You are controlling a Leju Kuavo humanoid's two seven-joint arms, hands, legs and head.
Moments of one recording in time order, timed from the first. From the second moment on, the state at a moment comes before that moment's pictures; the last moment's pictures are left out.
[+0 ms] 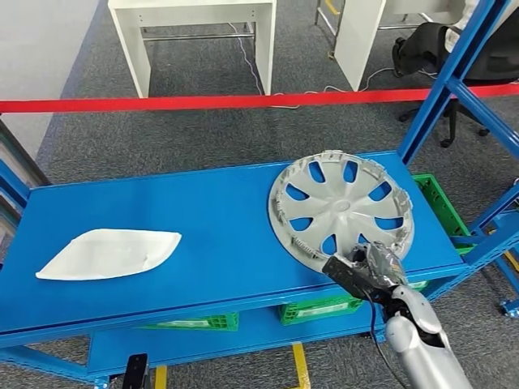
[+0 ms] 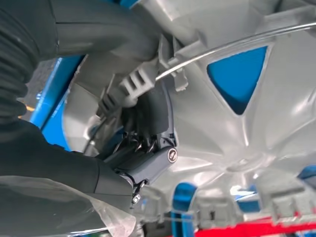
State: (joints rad) left arm -0.09 -0.22 0.51 -0.25 -0.25 0.29 -0.25; right arm -0.18 -0.16 0.34 -1.20 0.90 0.05 0.13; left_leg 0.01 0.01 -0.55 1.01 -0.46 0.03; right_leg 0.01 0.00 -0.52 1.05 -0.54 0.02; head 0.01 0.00
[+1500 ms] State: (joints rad) left arm -0.08 -0.23 0.58 -0.27 -0.30 0.34 -0.36; right arm -0.17 -0.30 0.38 -1.28 0.90 -0.09 -0.06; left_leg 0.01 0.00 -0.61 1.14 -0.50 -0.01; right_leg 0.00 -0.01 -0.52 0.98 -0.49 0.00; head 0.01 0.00
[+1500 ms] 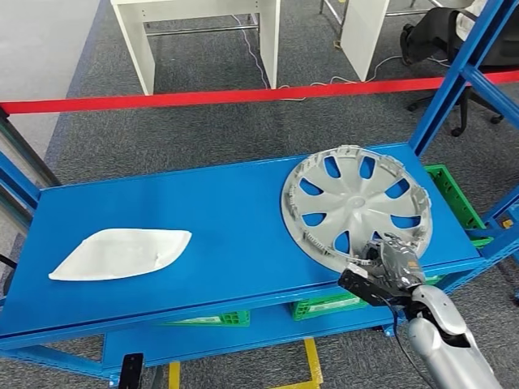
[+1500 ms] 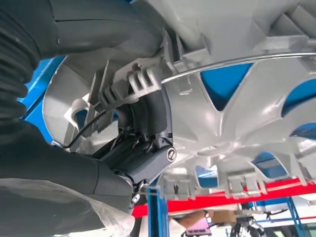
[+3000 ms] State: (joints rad) left arm -0.11 -0.26 0.59 -0.28 -0.38 0.32 -0.30; right arm 0.12 -0.14 0.08 -1.59 0.97 -0.48 -0.27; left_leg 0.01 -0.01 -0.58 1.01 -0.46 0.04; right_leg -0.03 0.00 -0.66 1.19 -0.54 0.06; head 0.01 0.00
